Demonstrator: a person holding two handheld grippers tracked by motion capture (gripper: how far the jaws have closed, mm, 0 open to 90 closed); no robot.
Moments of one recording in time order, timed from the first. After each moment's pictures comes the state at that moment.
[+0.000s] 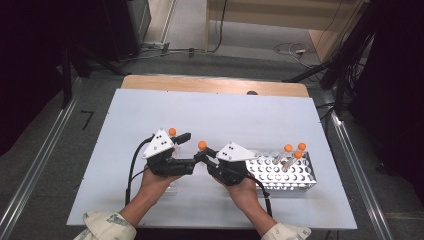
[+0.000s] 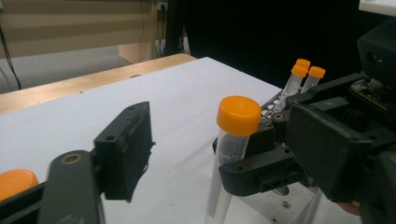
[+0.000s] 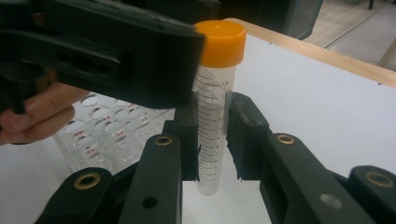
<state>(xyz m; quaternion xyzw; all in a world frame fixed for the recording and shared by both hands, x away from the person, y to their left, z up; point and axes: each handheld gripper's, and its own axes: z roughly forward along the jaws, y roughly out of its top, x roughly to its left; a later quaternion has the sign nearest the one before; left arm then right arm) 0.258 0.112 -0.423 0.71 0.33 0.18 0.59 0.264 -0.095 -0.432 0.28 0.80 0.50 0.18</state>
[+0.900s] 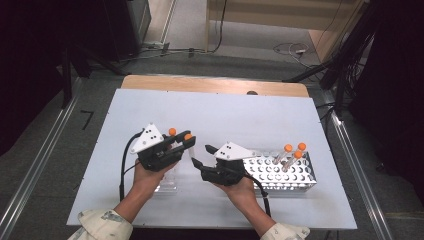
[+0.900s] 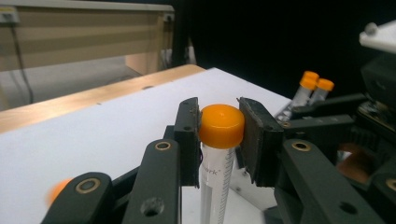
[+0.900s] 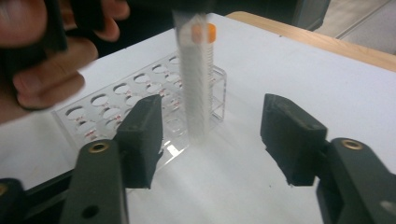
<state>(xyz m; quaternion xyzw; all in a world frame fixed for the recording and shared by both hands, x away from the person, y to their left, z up) 0.264 0.145 -0.406 0.69 0.34 0.20 0.60 0.265 -0.093 -0.433 0.29 0.80 0.50 0.15</state>
